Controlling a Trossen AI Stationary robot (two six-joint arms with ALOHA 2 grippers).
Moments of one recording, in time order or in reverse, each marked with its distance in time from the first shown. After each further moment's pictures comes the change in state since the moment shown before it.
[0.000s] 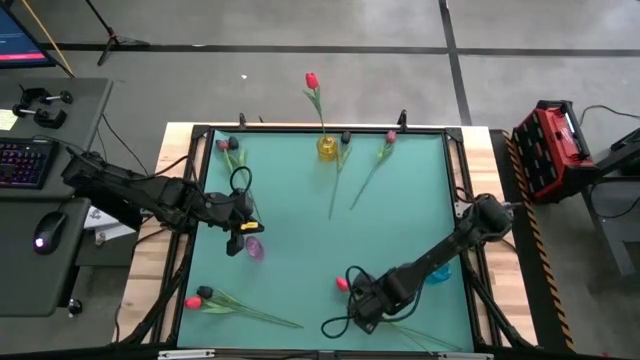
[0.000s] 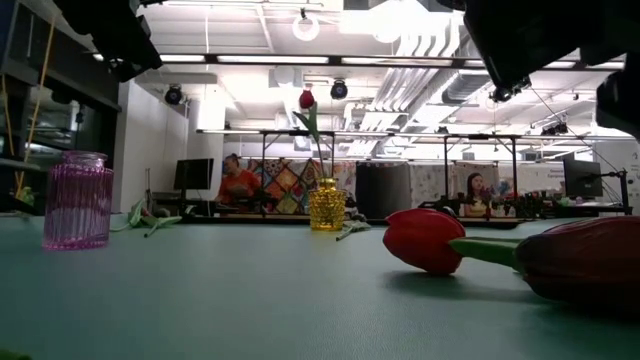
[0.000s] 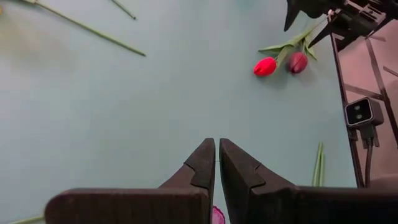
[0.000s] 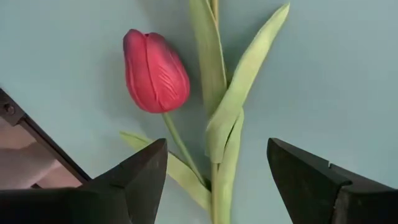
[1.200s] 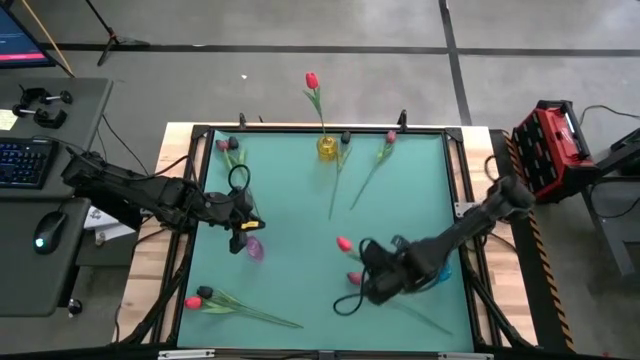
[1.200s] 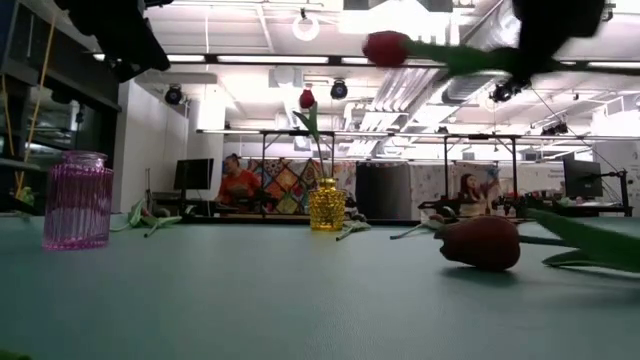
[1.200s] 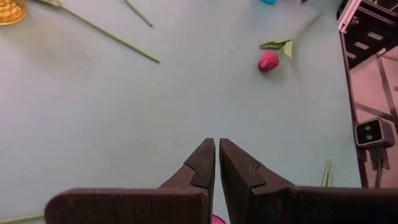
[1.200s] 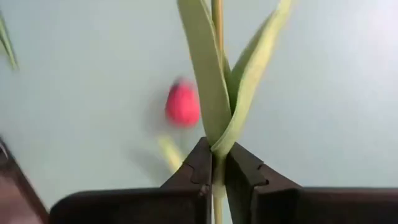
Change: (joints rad) left arm 0.000 0.000 0.000 0.009 -0.062 -0.057; right arm -0.067 -0.263 -0.001 -0.218 0.391 -0.153
